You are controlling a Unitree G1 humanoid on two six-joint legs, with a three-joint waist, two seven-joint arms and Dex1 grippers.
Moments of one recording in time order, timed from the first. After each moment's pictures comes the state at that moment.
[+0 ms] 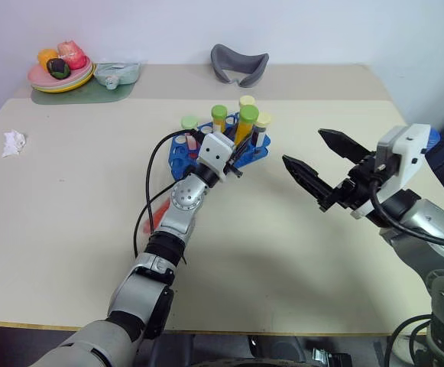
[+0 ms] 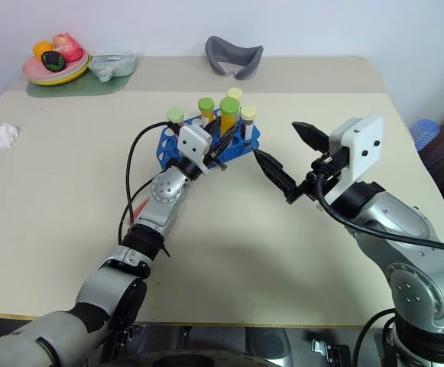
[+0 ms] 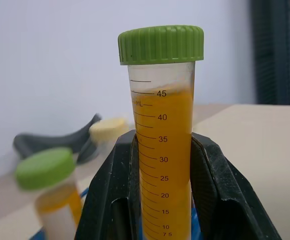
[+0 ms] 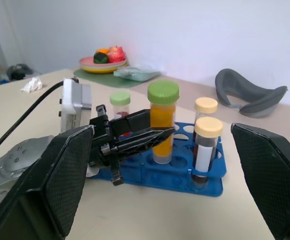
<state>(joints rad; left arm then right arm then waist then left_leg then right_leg) -0.72 0.00 -0.12 0.67 0.02 -0.51 -0.29 -0.17 -0.64 -0.34 -0.81 0.91 0.76 0.26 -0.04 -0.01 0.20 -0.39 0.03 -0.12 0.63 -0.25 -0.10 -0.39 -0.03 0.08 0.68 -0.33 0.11</state>
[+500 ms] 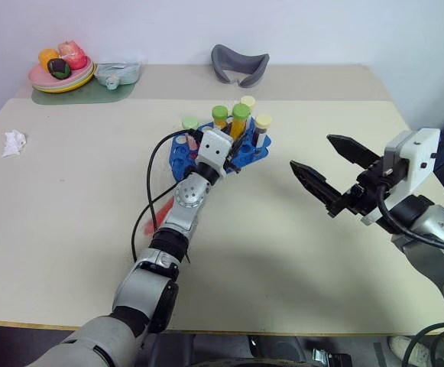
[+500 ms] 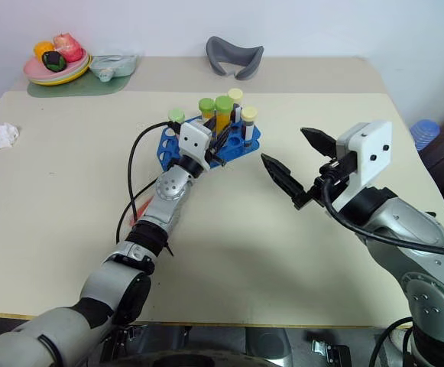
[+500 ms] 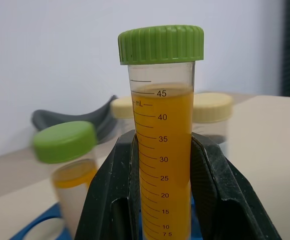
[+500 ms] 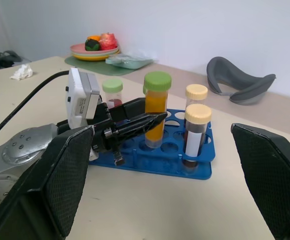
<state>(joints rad) -0.76 -0.03 -0.10 0.74 0.03 -0.48 -0.26 -0.13 -0.71 -0.37 -0.83 0.97 0.77 0.20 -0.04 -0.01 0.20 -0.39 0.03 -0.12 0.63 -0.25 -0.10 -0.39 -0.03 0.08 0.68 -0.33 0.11</state>
